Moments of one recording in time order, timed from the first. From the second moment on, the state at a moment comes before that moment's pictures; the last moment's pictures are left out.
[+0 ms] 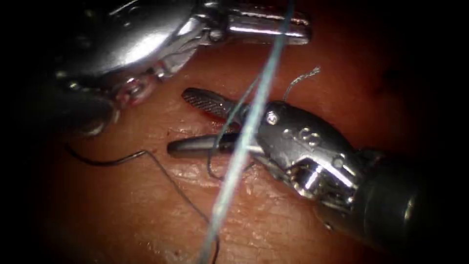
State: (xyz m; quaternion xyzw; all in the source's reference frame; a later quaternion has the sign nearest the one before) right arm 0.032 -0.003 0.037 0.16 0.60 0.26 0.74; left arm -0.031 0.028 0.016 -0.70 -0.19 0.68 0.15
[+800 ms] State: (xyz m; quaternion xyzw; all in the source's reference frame) right arm 0.030 -0.002 0.035 0.19 0.68 0.28 0.65; left arm -0.029 0.027 0.029 -0.70 -0.19 0.67 0.16
